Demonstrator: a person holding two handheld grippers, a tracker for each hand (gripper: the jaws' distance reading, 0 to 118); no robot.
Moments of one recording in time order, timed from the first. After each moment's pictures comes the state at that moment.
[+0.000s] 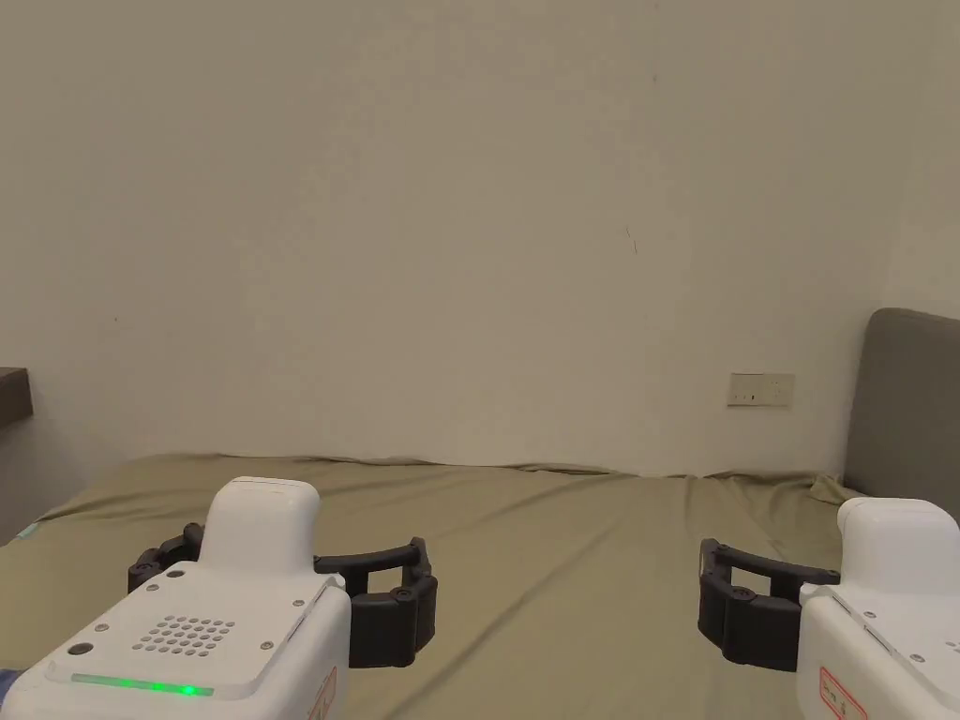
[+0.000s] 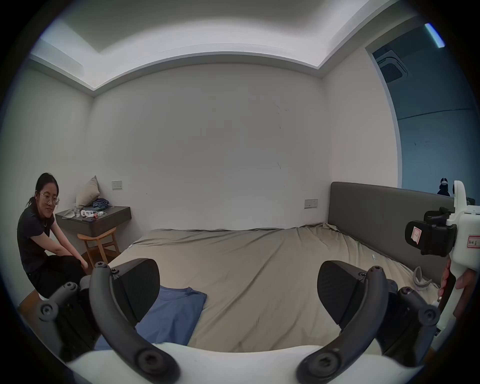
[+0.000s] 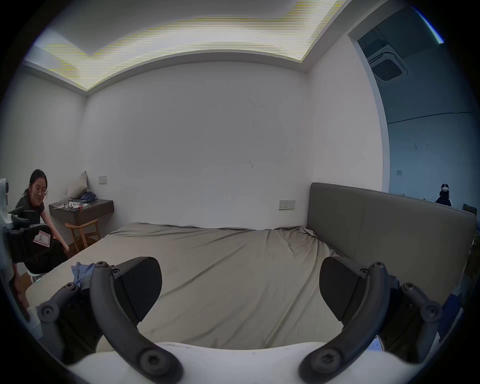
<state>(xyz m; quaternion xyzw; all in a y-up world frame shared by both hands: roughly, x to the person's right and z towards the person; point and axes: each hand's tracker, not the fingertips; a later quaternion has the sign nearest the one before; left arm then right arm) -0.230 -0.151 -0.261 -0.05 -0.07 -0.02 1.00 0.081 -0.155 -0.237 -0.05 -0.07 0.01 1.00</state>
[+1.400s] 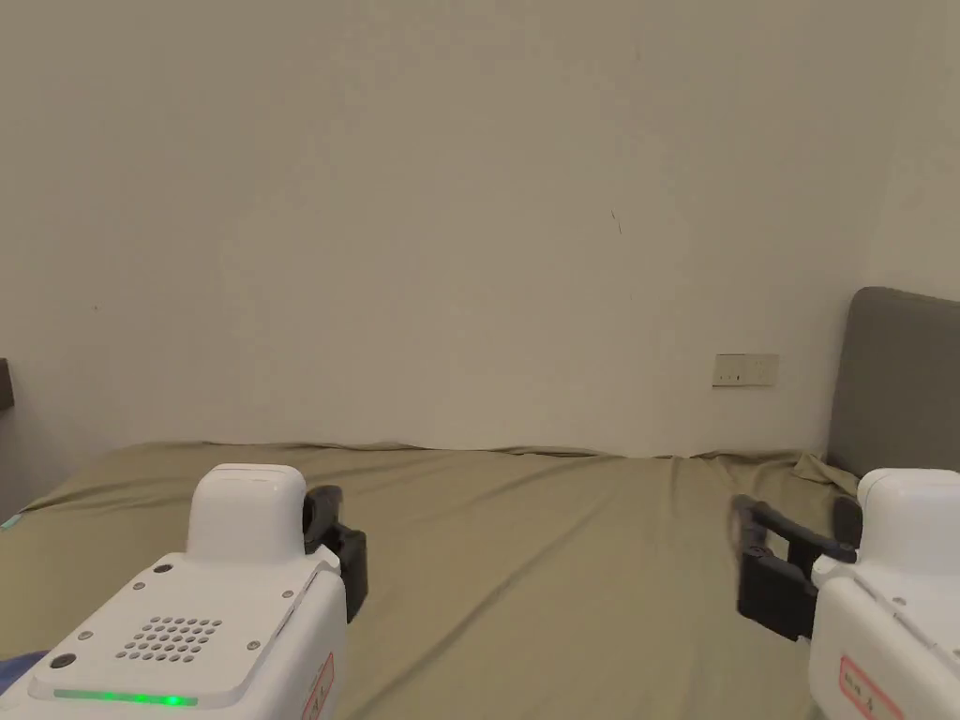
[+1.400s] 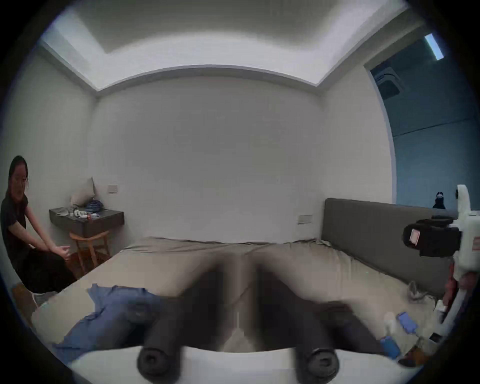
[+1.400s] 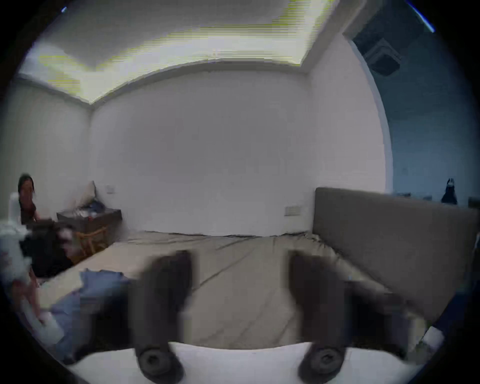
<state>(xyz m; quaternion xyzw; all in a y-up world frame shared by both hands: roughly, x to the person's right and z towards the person) -0.217 -0.157 -0.261 -0.02 -0.07 0.00 1.00 0.069 -0.140 -0.203 -0.02 -0.07 0.03 1.00</state>
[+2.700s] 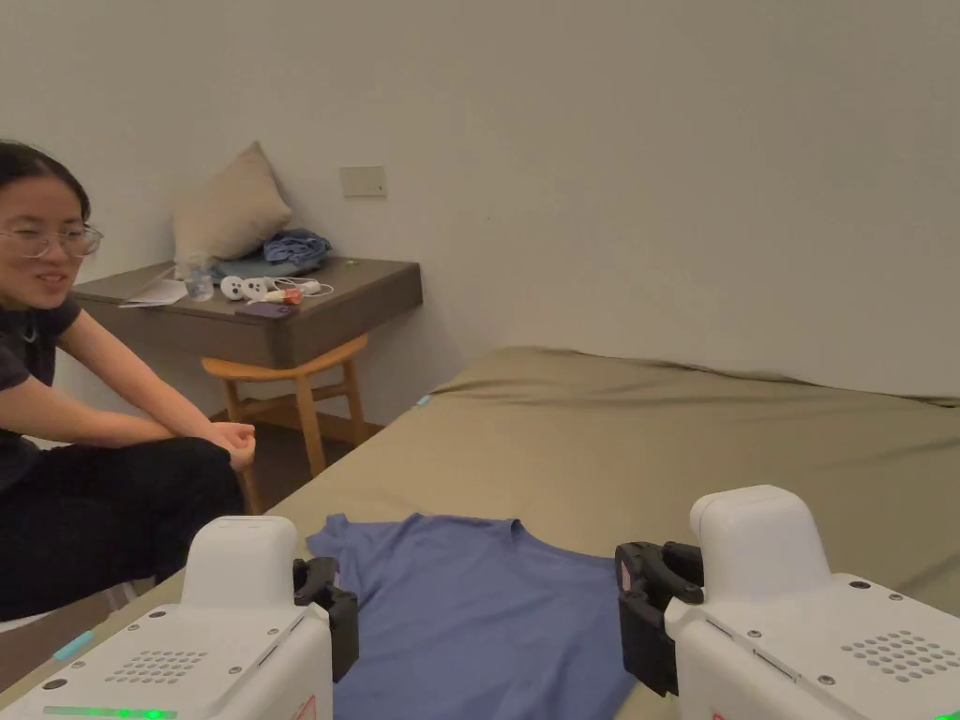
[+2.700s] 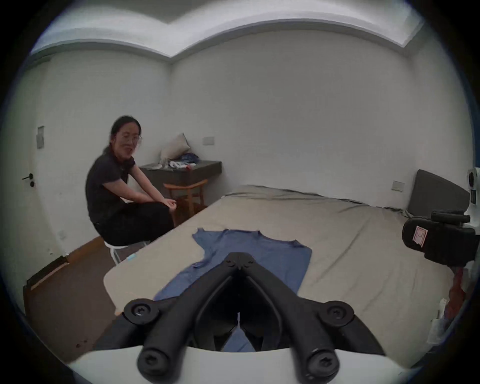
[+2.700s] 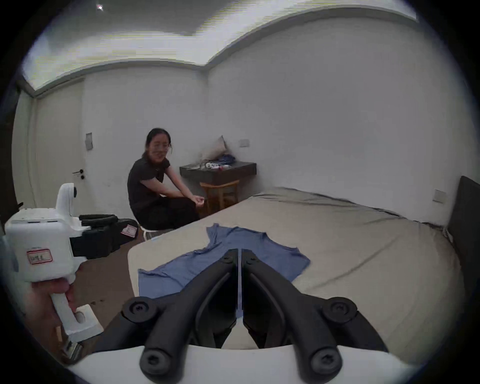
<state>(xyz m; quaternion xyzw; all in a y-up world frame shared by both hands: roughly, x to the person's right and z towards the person) -0.442 -0.222 -0.226 -0.18 0.16 0.02 0.97 -0.198 -0.195 -0.292 -0.16 0.35 0.03 0.92</state>
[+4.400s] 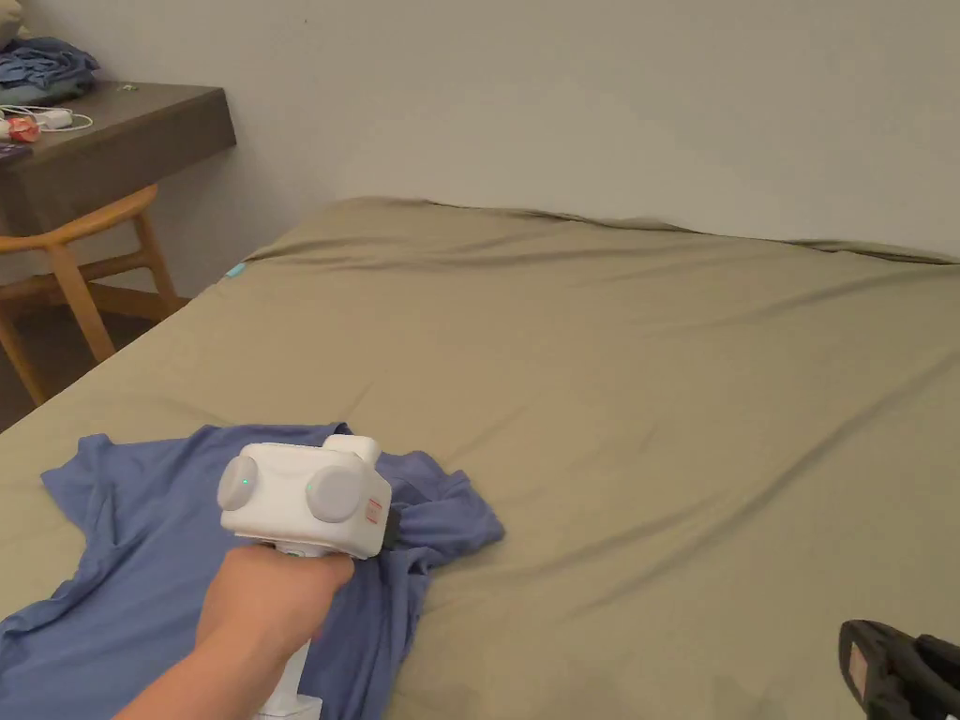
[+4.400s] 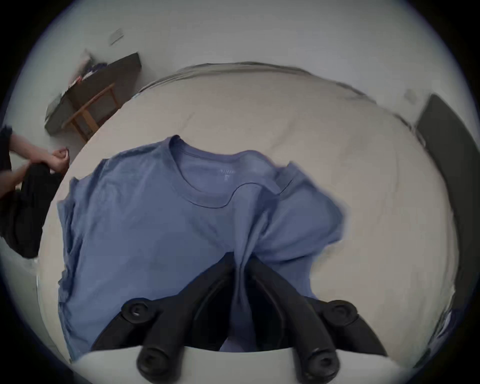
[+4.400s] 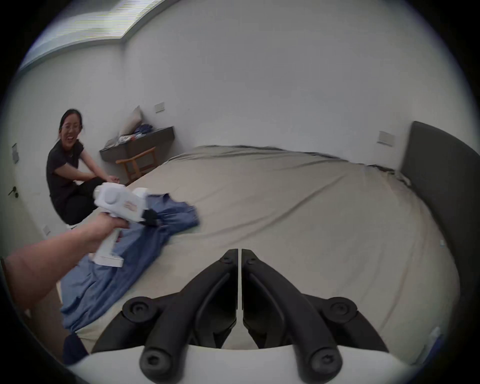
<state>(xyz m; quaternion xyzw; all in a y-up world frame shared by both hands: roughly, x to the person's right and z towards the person) -0.466 -0.449 -0.653 -0.45 0.04 0.02 0.89 -0.110 -0.320 -0.452 -0.26 0.12 0.02 0.96</state>
